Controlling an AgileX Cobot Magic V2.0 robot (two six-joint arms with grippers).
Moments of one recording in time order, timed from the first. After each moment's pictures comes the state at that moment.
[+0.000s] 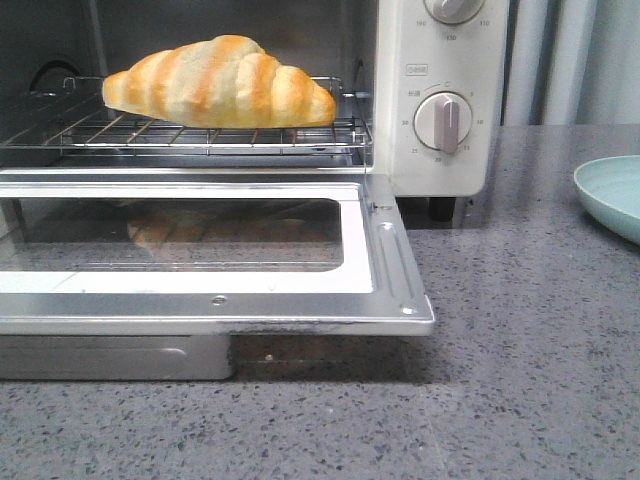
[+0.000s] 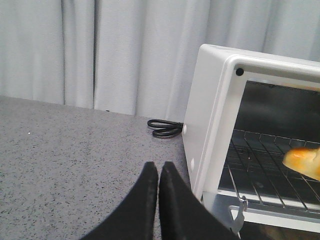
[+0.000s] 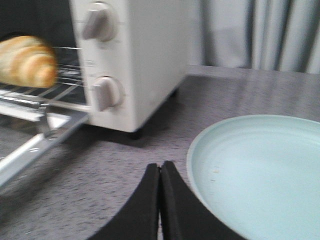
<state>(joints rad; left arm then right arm) 0.15 0.00 -0.20 -0.50 0.28 0.41 0.33 0.22 -0.09 -0.03 0.04 0.03</state>
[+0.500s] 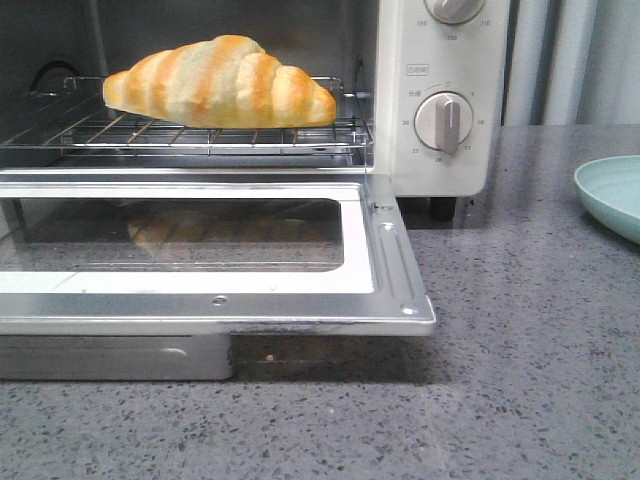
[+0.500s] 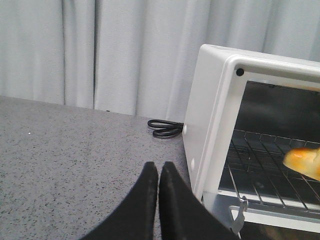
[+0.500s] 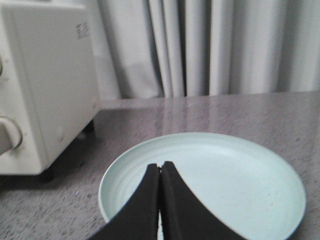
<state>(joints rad) 0.15 0.00 -0.20 -0.50 0.28 0.41 0.04 0.10 -0.01 0.00 -0.07 0.03</state>
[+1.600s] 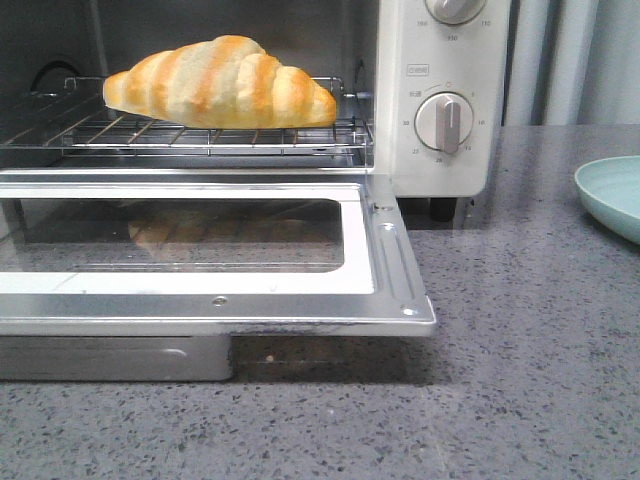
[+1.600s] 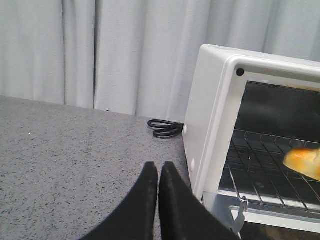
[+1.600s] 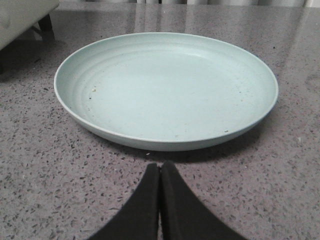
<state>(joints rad) 0.15 0.00 -0.20 -0.50 0.29 0.41 0.01 -0.01 0.01 -0.08 0.33 0.02</state>
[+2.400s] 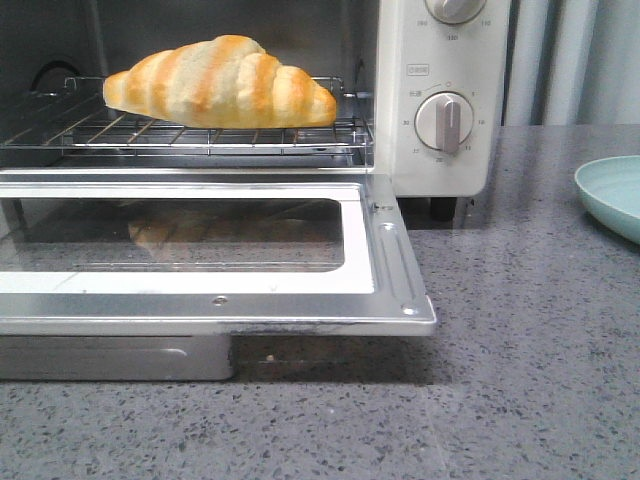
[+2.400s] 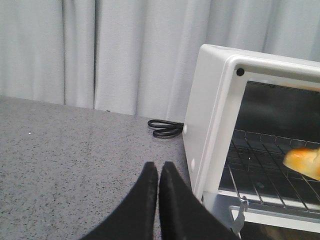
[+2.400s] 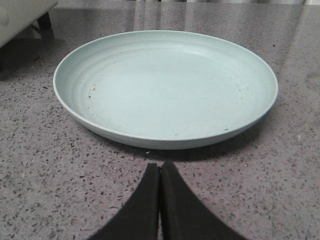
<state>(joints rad) 0.15 0.00 -0.20 -0.50 0.29 0.41 0.01 -0.01 0.01 -0.08 0.33 0.02</state>
